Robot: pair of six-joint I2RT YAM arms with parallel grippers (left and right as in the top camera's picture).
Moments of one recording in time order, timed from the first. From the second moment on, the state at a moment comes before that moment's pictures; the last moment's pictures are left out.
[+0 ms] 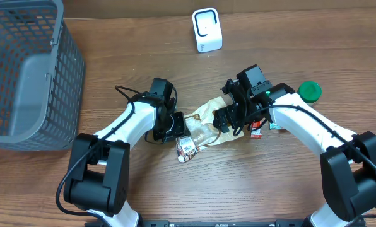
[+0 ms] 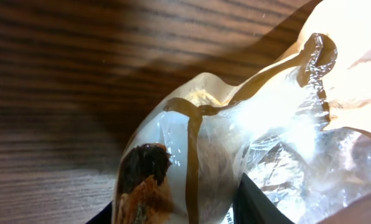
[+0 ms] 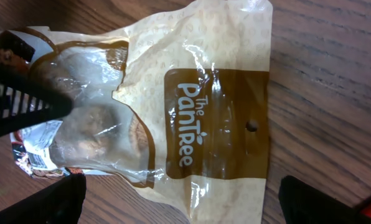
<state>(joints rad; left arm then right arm) -0.24 1.80 1.03 -0.71 0.33 -0.46 0.45 1.80 1.19 -0.65 -0.36 0.07</state>
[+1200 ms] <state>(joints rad) -0.10 1.81 1.29 -0.98 0.69 -0.15 0.21 1.80 1.20 -0.72 -0.75 0.12</state>
